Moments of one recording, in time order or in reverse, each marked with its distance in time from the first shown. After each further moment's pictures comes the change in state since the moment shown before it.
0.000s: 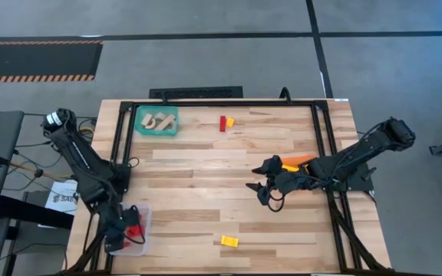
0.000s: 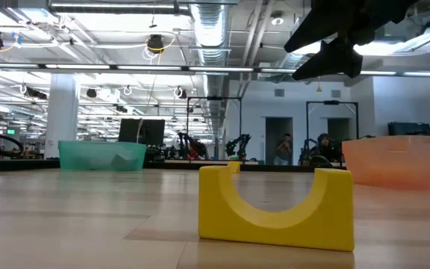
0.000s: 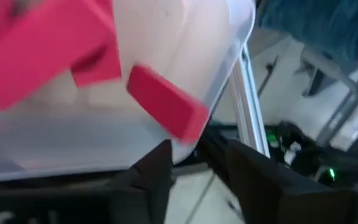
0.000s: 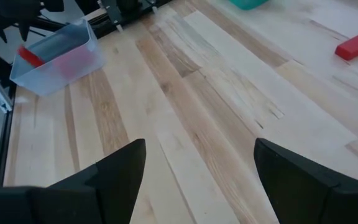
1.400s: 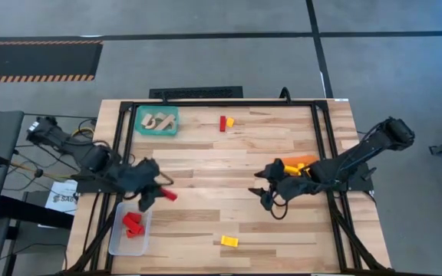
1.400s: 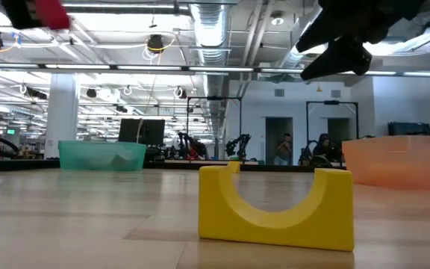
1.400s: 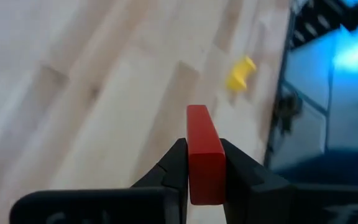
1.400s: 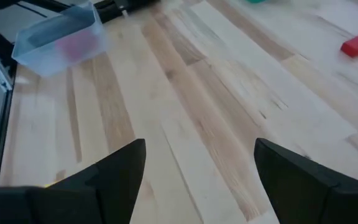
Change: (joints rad) left arm 0.495 -0.126 0.289 -0.232 -0.542 0.501; right arm 0.056 -0.001 -0.001 -0.040 0.028 -0.007
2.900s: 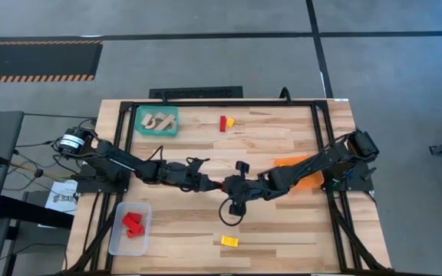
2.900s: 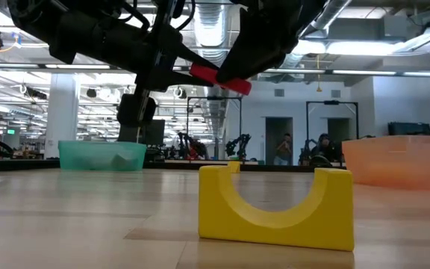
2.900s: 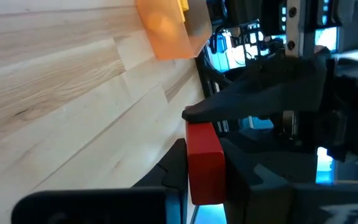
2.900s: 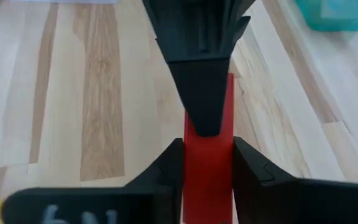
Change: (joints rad) left arm 0.319 0.618 -0.338 1.500 0.072 -0.417; right arm -0.110 0.478 0.457 -0.104 -0.147 -0.416
